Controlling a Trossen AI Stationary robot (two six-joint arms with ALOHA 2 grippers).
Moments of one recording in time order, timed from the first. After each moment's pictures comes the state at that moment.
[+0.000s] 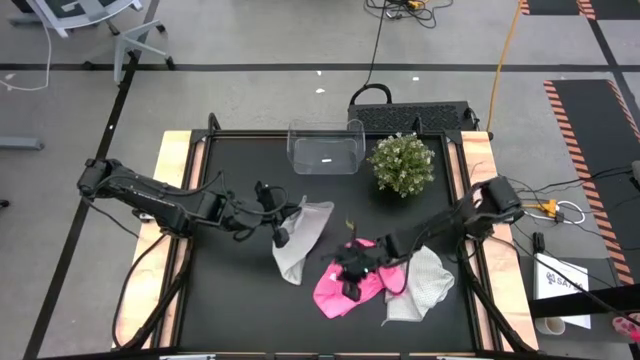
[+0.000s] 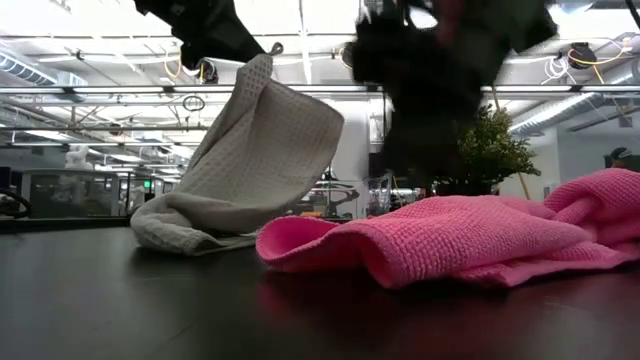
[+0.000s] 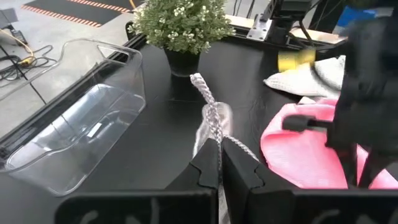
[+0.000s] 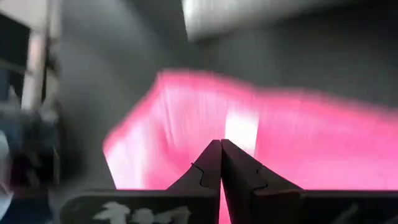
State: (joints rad) left arm -0.21 1.24 0.86 -0.14 -0.50 -0.32; right arm 0.35 1.81 0.97 -0.01 -0.06 0.74
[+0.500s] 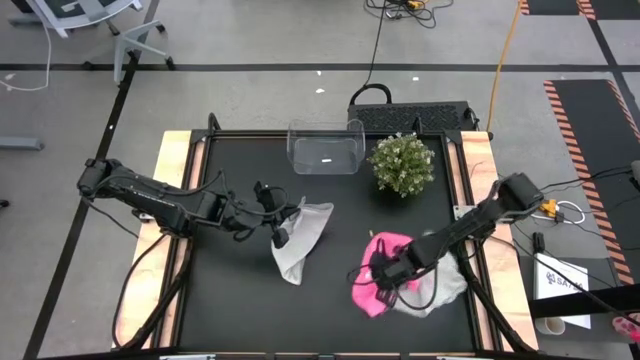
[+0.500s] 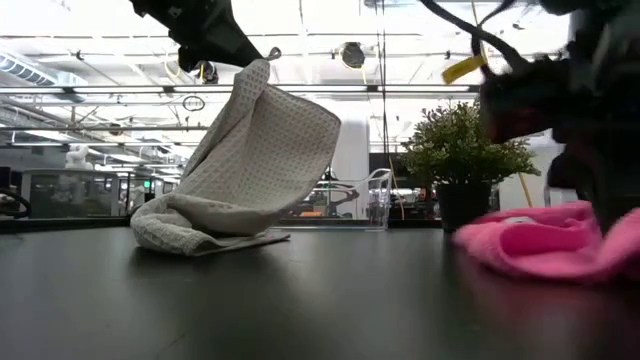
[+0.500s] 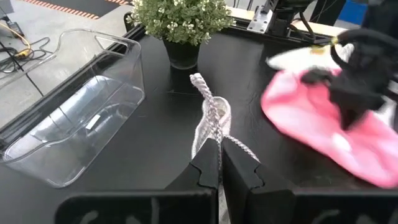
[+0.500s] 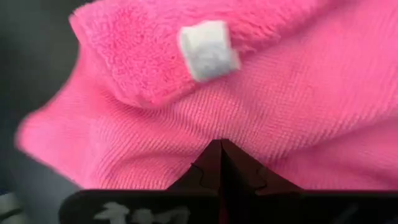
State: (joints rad) left arm -0.21 1.24 0.86 -0.17 -0.49 -0.34; right arm 0.49 1.63 0.84 -0.49 -0.05 1.00
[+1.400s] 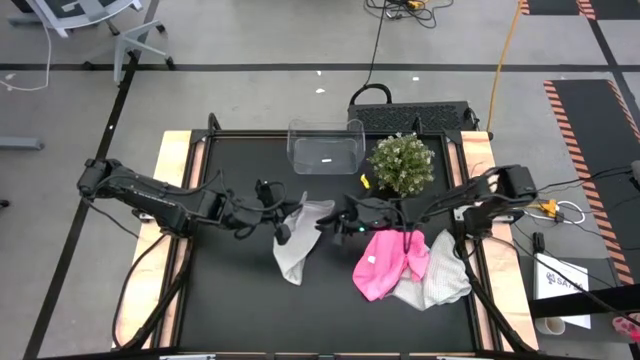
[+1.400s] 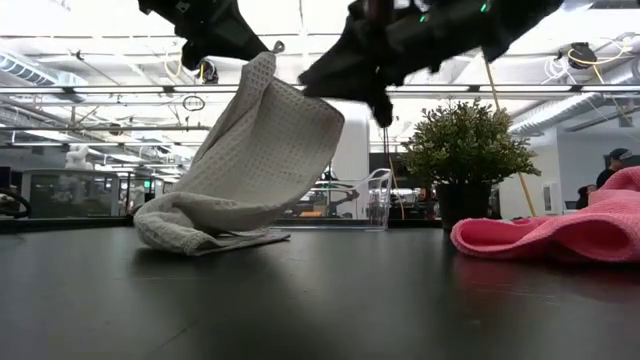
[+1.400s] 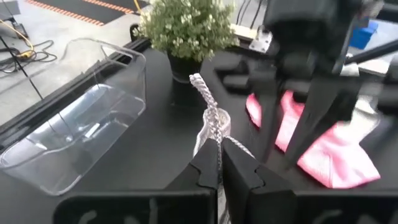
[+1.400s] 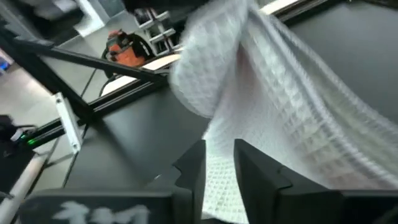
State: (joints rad) left arm -0.20 1.24 0.86 -0.10 -0.50 -0.37; right arm 0.10 1.64 0.84 0.46 0.12 0.49
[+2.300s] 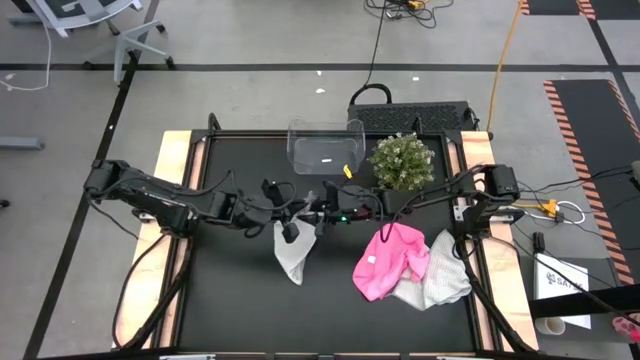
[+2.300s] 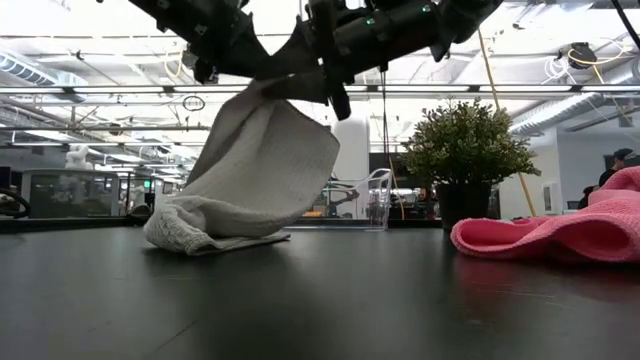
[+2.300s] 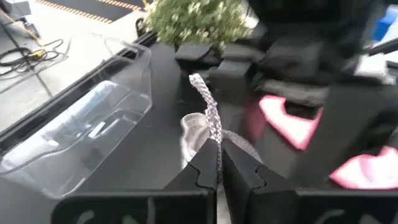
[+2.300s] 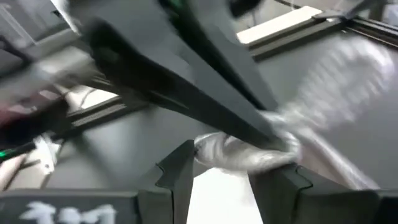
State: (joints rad) left arm -0.17 1.32 0.86 -0.03 -0.49 -0.33; right arm 0.02 1.76 1.07 0.35 0.09 0.39
